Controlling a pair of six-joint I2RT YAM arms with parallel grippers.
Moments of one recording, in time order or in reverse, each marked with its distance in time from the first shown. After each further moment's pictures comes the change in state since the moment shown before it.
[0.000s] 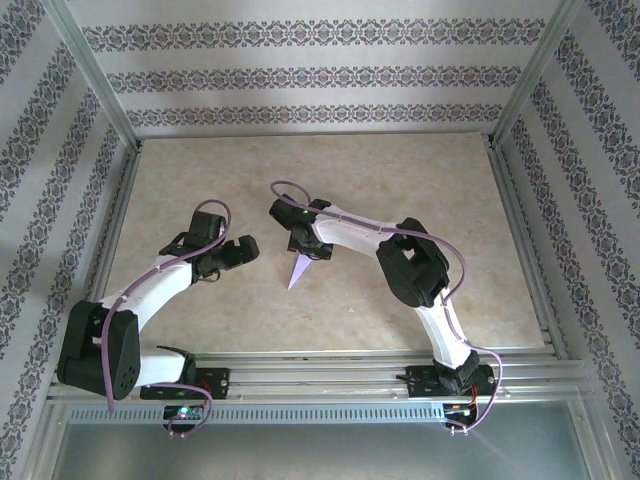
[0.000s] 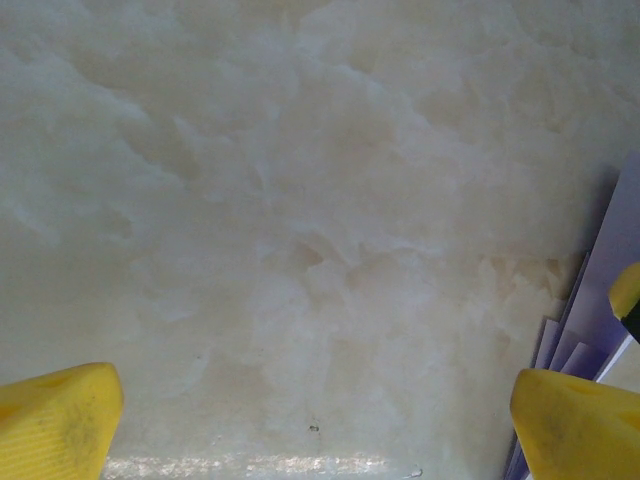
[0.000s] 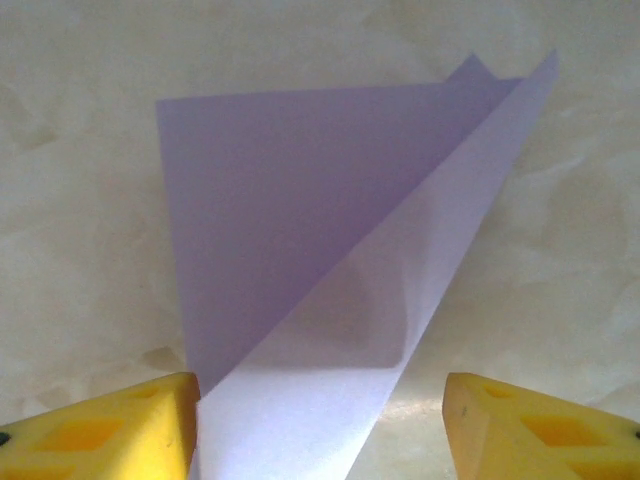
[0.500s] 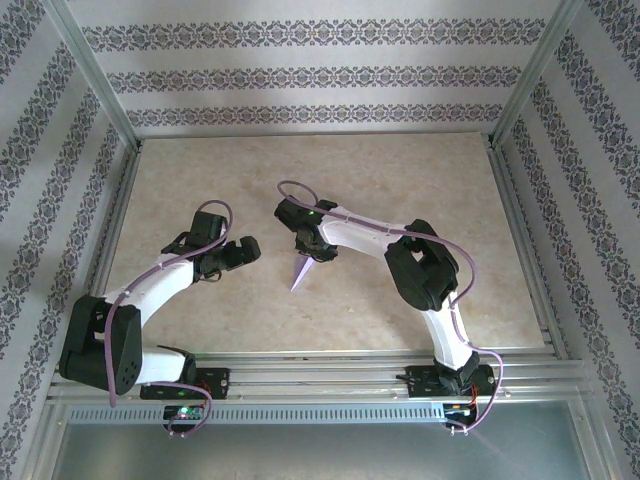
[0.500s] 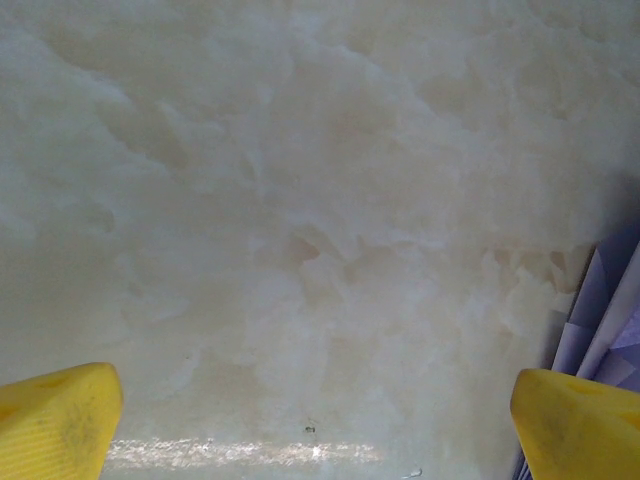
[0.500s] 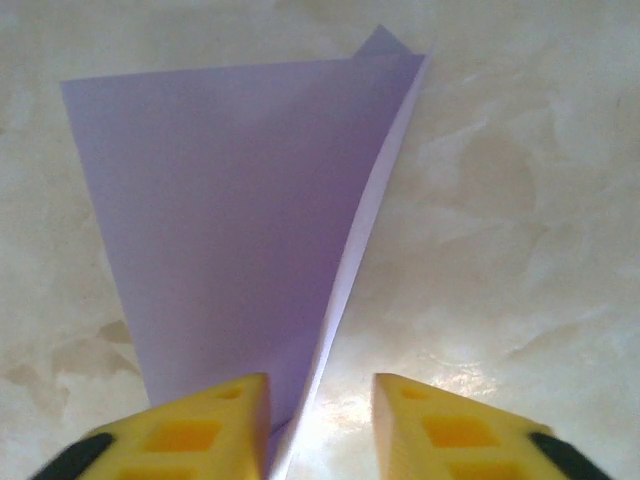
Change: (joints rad) left arm 0.000 0.027 0.000 0.013 0.021 -0.001; right arm 0.000 -0.069 -0.074 -0.008 0.003 0.050
